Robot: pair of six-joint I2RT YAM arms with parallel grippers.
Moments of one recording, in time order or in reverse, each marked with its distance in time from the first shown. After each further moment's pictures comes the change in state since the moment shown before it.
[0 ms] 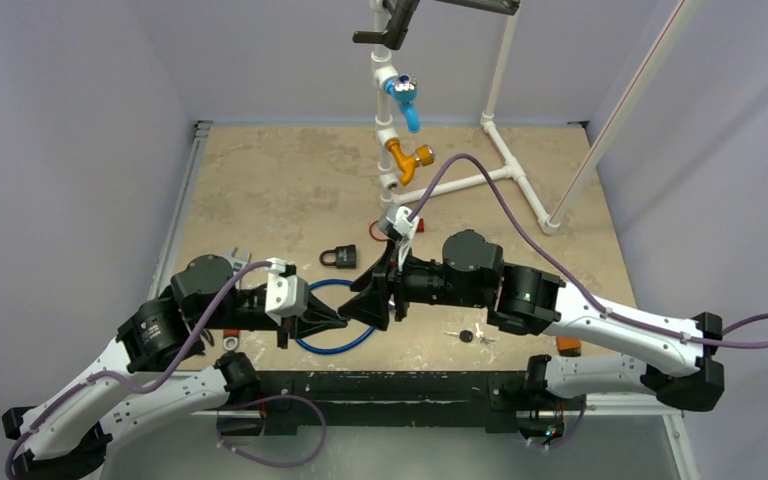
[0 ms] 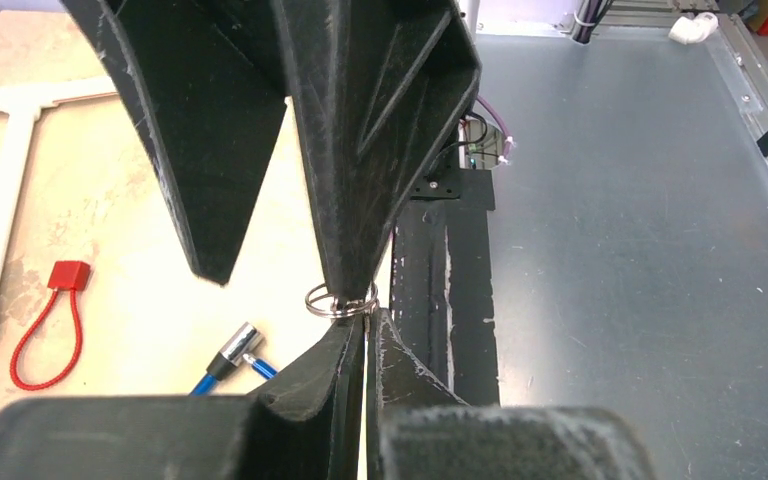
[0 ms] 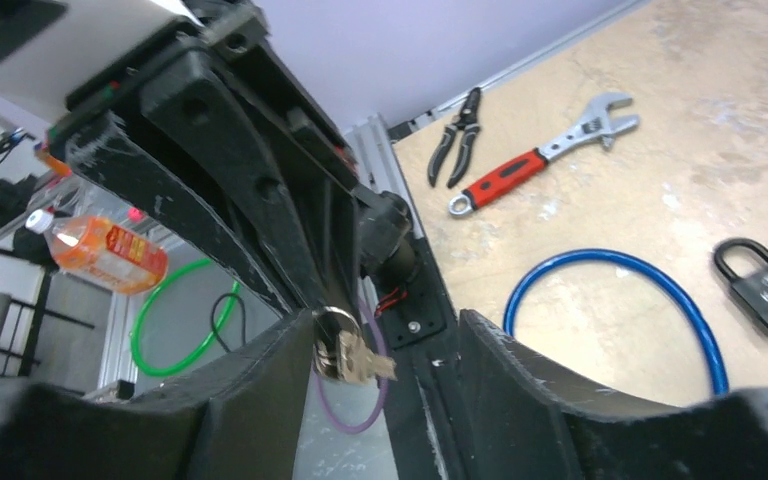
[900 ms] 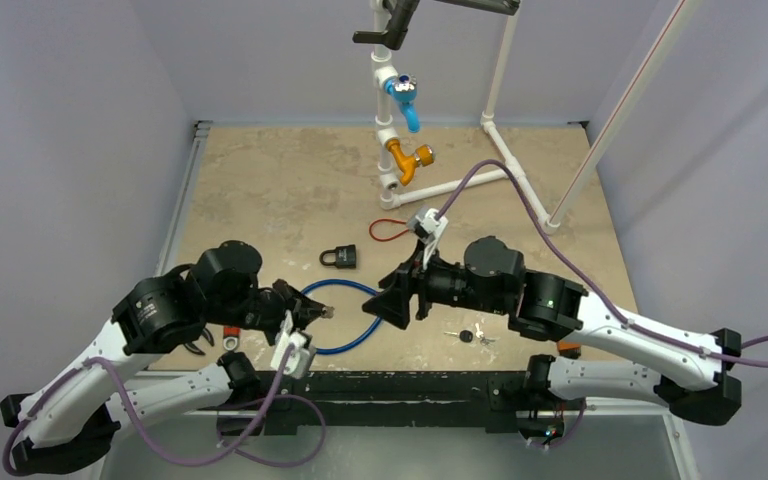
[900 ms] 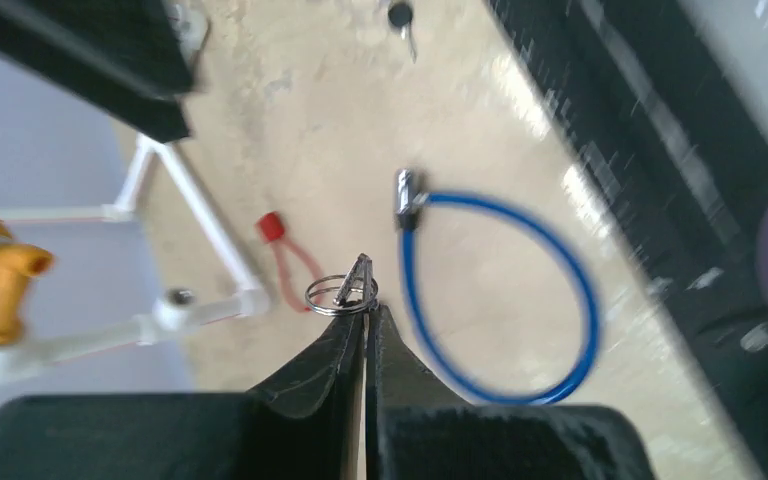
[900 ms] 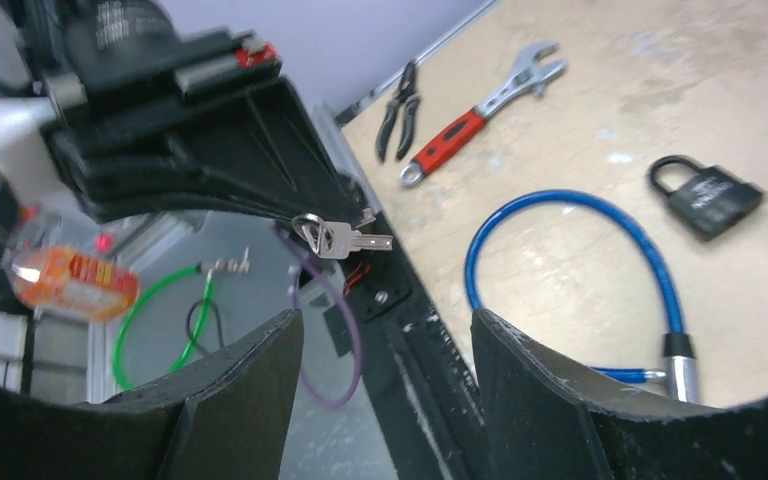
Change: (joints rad) left arm 0.018 0.165 0.230 -0.482 -0.029 0.880; right arm -0.024 -0.112 -0.097 -0.094 0.076 0.077
